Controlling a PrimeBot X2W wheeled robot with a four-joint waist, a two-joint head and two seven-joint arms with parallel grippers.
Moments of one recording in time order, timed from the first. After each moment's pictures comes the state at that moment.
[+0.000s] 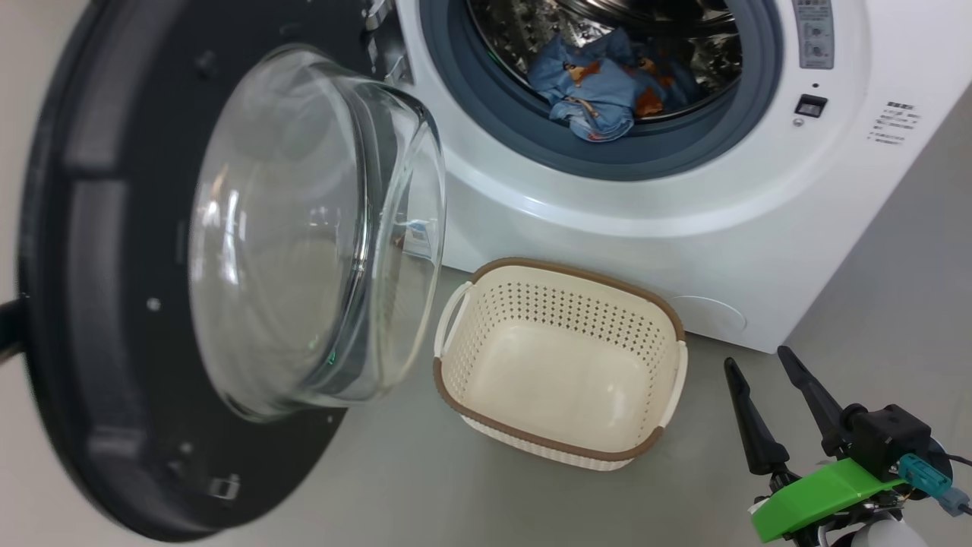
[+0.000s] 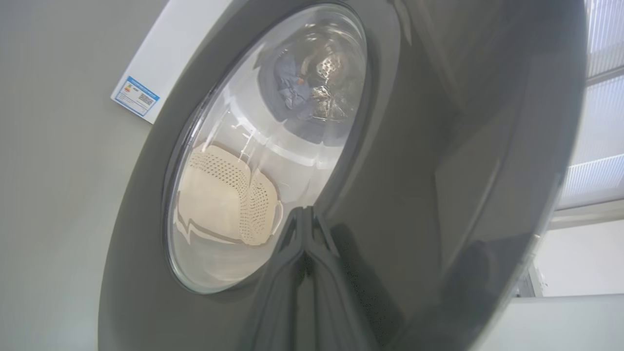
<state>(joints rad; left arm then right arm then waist) -0.48 0.66 -0.03 0.21 -1.69 -0.13 0.95 -0.10 -0.18 0.06 0.21 0.26 0.13 -0.26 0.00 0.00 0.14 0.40</state>
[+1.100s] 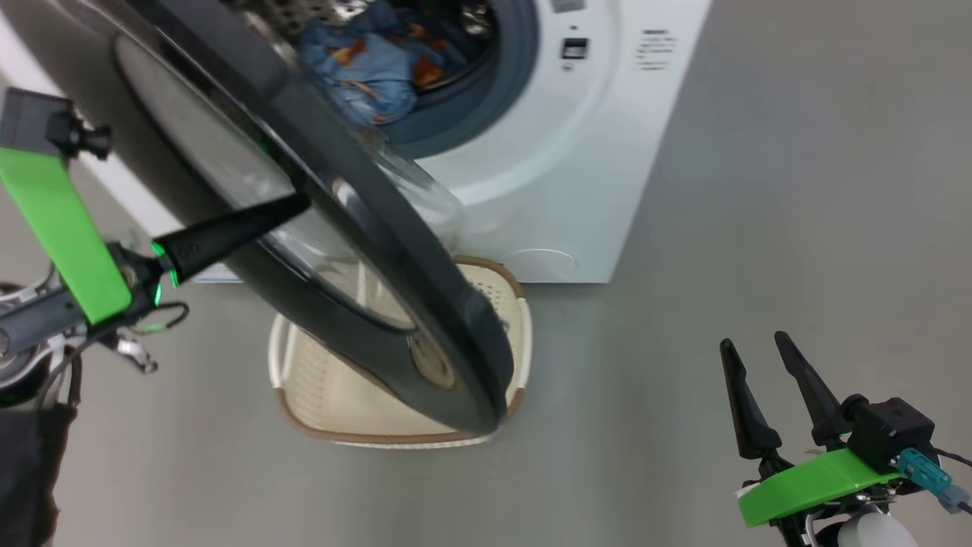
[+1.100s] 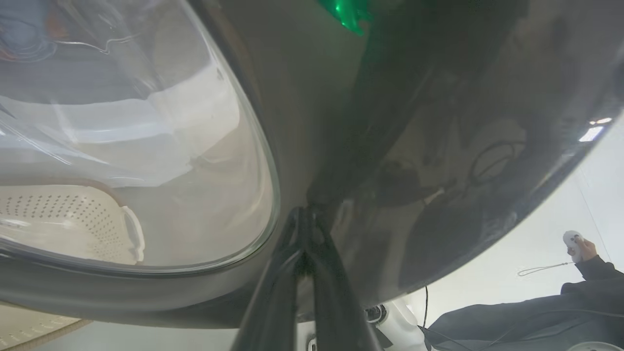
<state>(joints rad) -0.66 0.36 -0.13 0.06 -1.54 -0.13 0.94 -0.11 -0.09 0.01 0.18 0.26 0.13 -0.26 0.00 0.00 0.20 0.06</state>
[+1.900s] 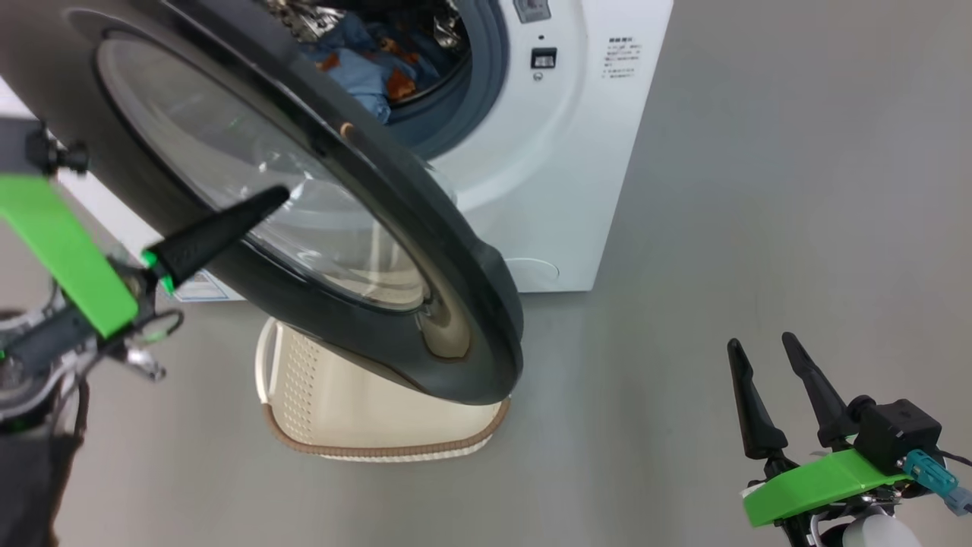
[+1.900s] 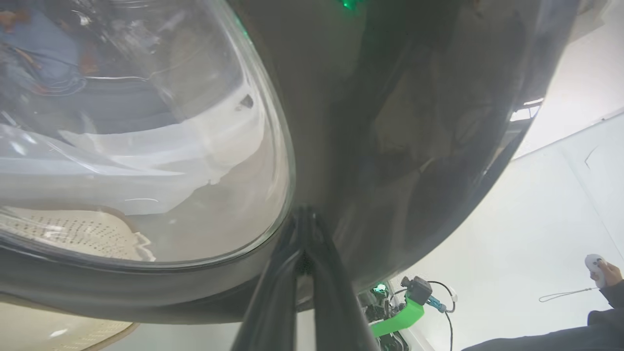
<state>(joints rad) -0.62 0.37 -0.14 0.06 -1.51 -0.13 0.79 -0.11 -0.09 -0.01 0.18 0.25 0.13 -0.26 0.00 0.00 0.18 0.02</state>
